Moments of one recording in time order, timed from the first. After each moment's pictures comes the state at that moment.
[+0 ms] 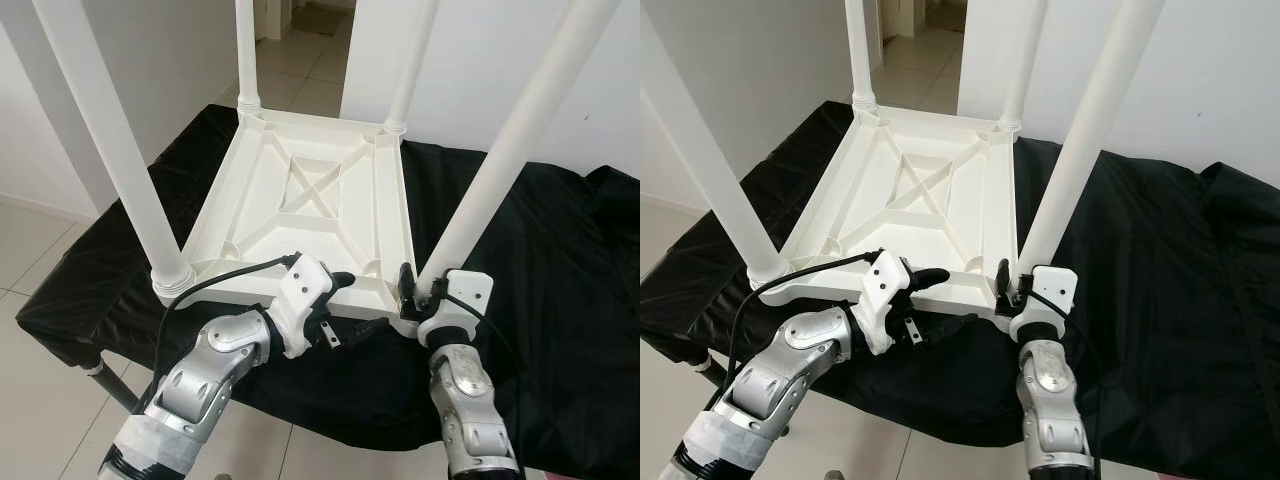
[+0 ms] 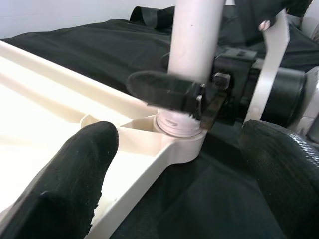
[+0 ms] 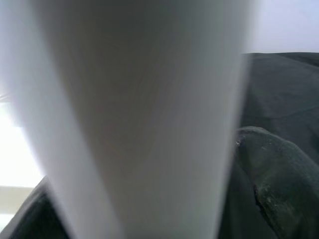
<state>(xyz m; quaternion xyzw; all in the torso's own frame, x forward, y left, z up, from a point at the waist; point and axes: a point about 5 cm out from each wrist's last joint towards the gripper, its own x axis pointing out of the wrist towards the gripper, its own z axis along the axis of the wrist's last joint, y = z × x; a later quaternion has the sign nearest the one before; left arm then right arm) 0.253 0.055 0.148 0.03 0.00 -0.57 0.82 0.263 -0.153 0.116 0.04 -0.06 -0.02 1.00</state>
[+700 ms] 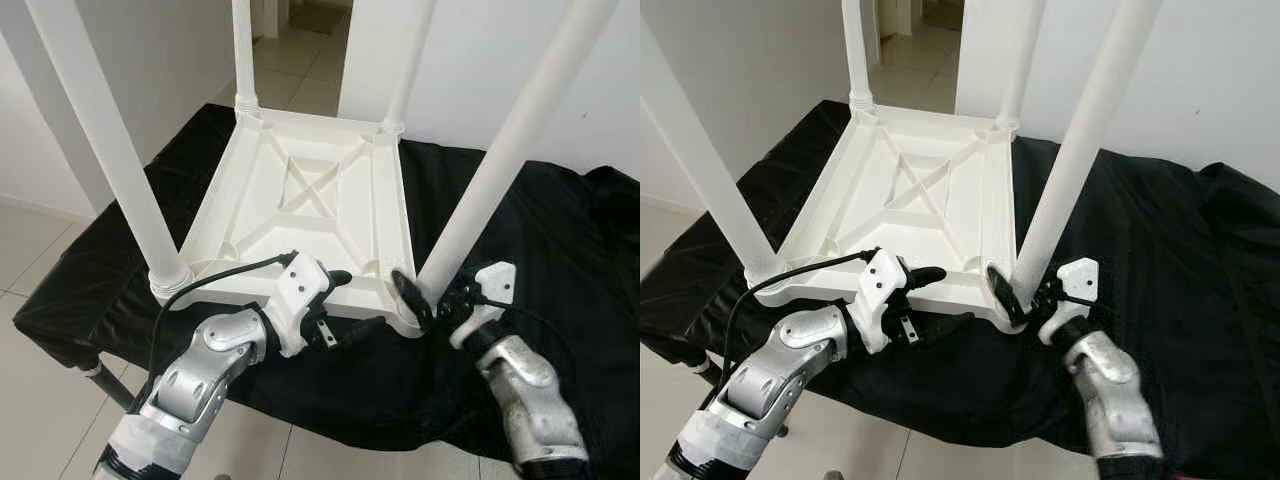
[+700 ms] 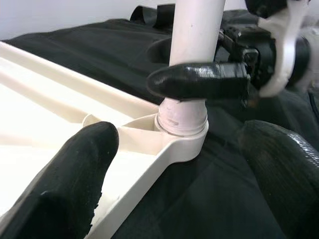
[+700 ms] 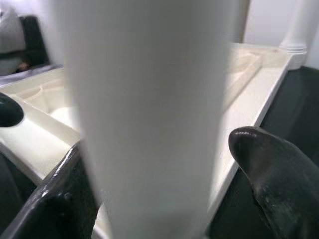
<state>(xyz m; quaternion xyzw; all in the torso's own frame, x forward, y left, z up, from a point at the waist) 0.252 0.056 0.150 0.04 0.00 -0.57 0.82 0.274 -0.195 0.128 -0.01 -0.04 0.28 0.96</state>
